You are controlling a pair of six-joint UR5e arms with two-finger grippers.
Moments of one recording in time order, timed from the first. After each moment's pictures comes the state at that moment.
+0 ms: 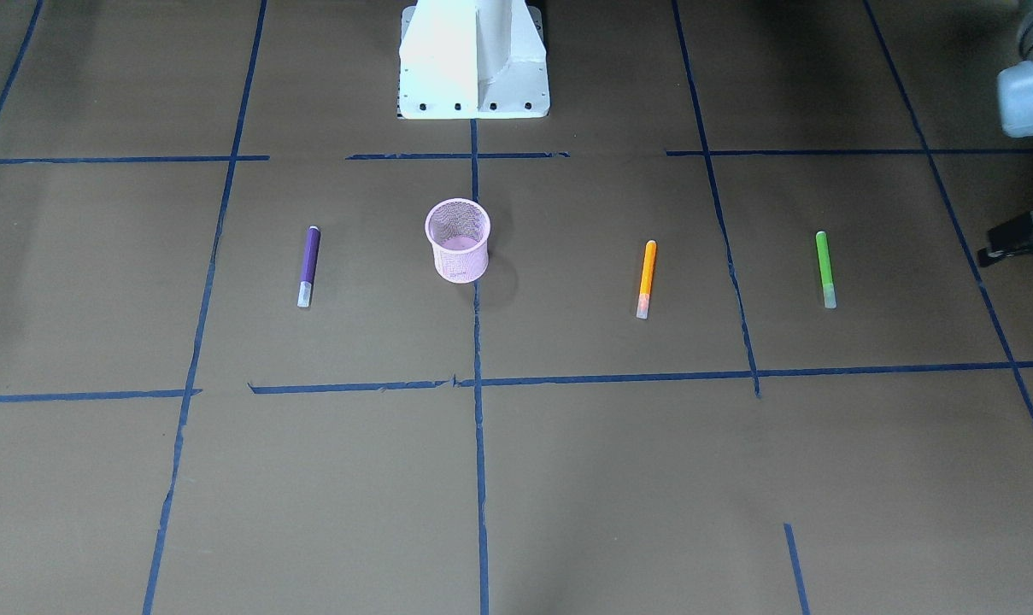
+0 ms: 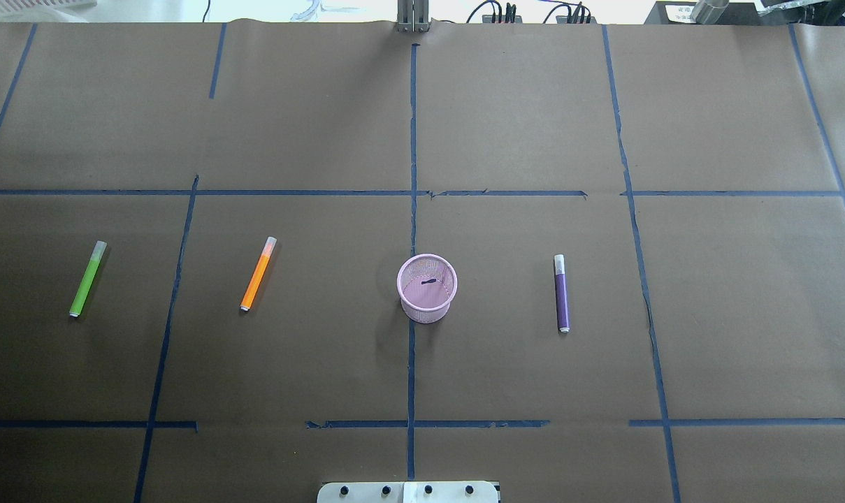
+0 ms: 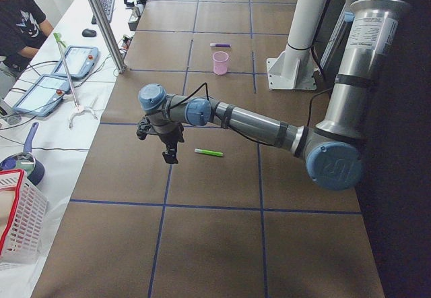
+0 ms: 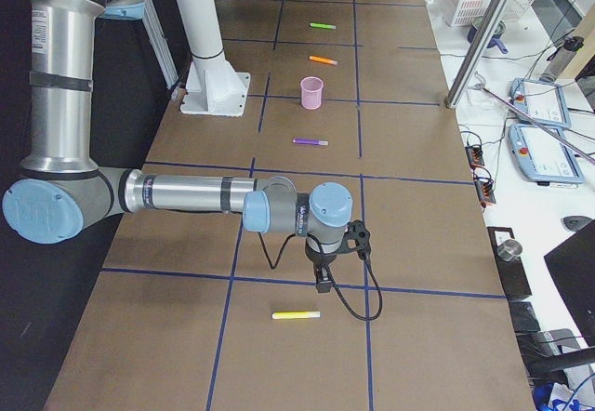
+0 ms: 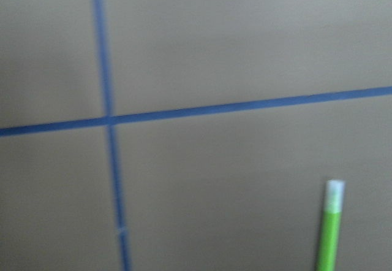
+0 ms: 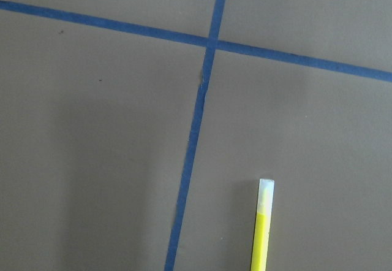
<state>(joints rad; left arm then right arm) -1.28 -1.79 -1.66 -1.42 -2.38 -0.18 1.52 -1.68 1.66 -1.57 2.31 -0.14</state>
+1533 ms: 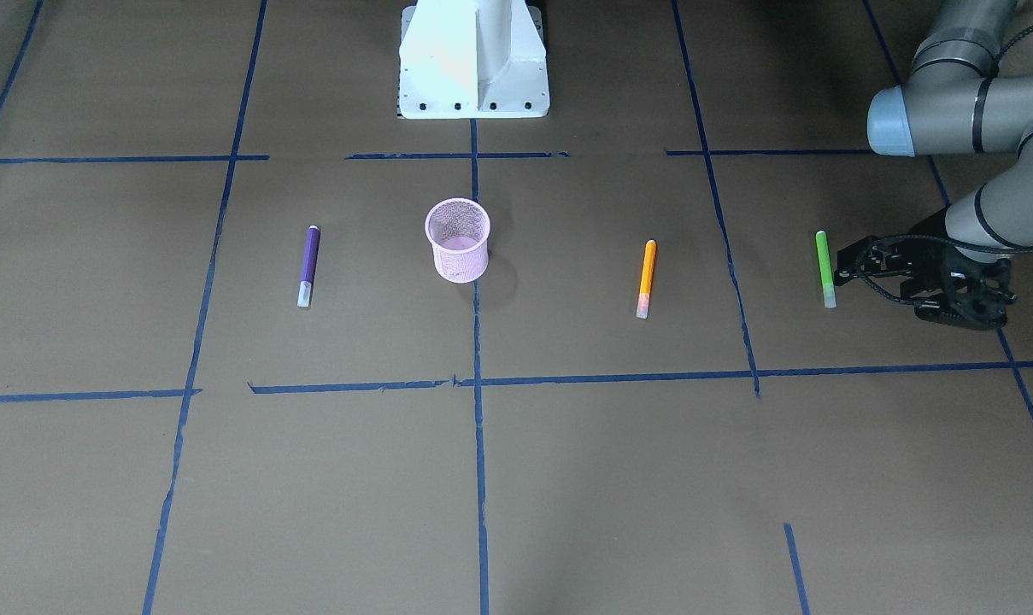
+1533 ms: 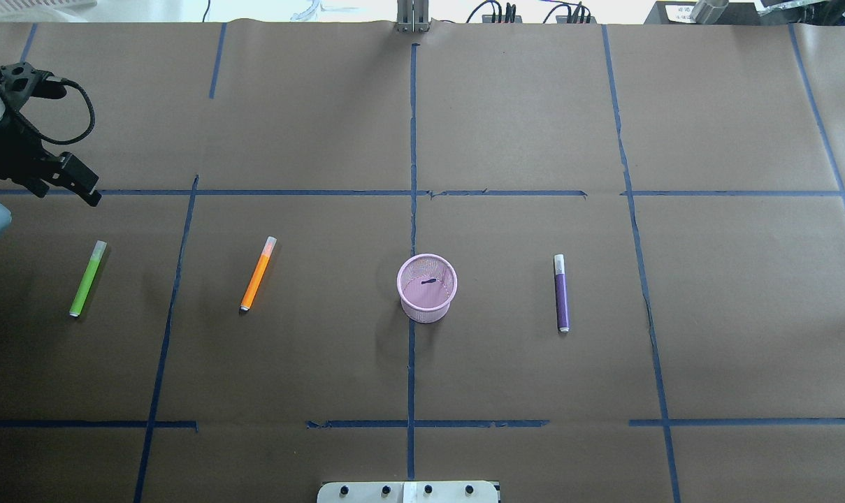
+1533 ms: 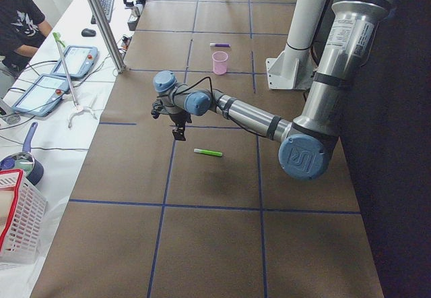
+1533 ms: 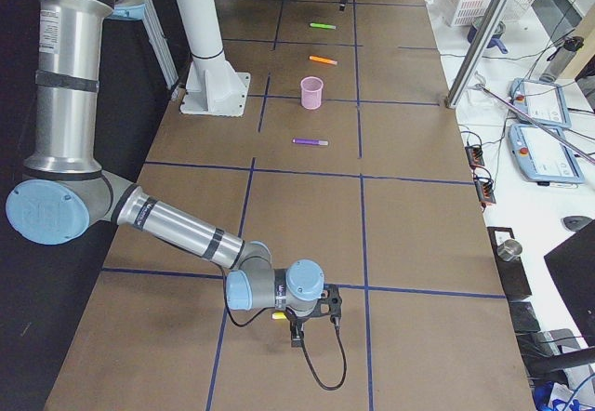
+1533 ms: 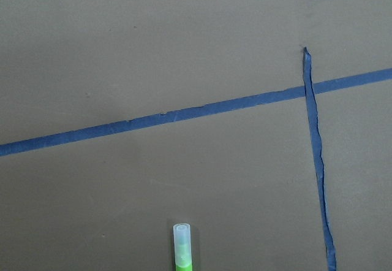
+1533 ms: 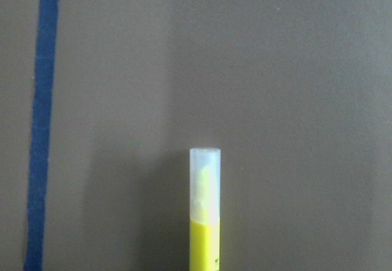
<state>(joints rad) -1.10 -1.82 -1.65 -1.59 -2.37 -0.37 1.38 -1.70 1.23 -1.01 2.30 0.11</state>
